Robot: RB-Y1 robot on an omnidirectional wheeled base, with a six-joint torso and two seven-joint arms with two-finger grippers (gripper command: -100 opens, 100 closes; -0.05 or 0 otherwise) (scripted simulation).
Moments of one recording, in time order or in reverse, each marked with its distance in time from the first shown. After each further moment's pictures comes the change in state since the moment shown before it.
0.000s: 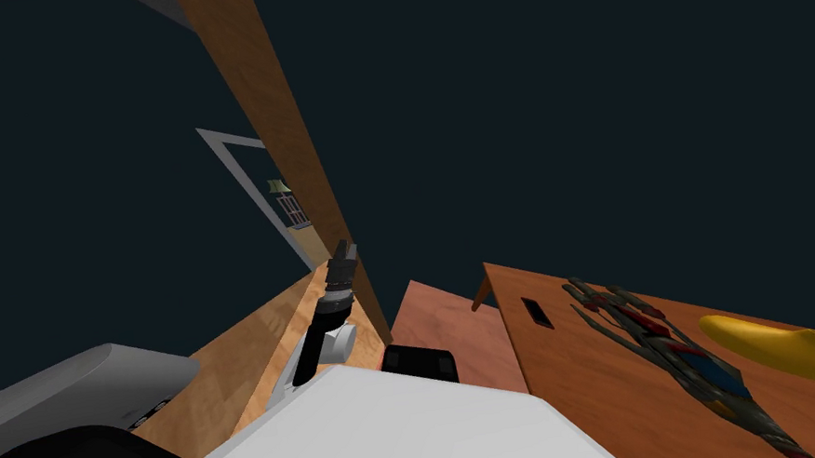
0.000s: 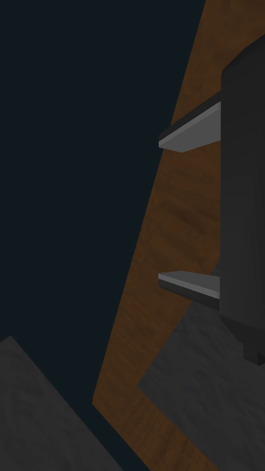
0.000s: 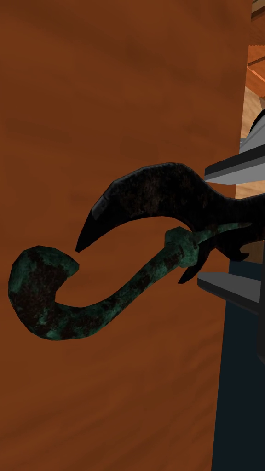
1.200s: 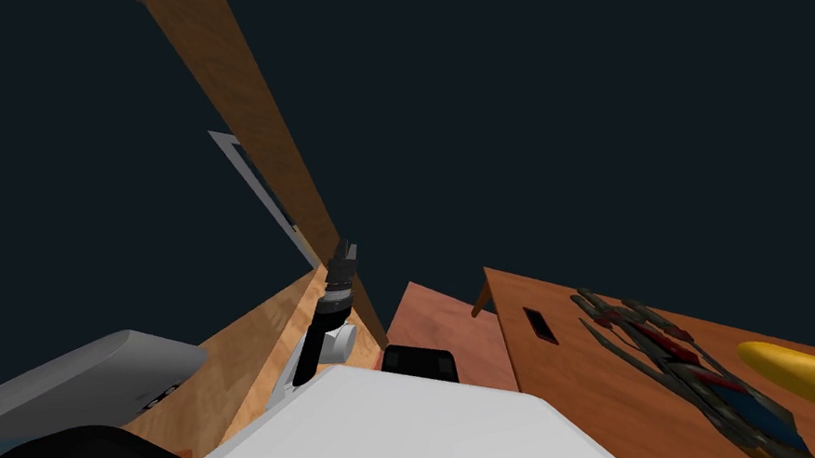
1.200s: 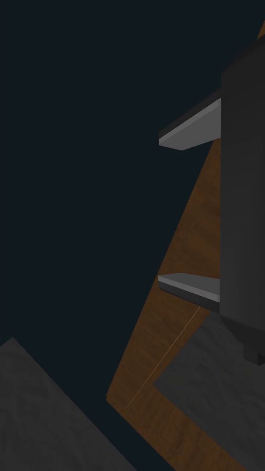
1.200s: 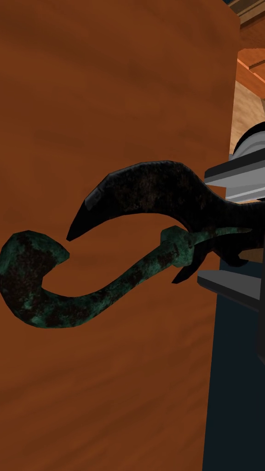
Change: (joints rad) left arm 0.000 0.000 0.000 0.000 0.000 0.000 0.000; right arm 0.206 -0.121 0.158 -0.296 -0.043 0.267 -0.152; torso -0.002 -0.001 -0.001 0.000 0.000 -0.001
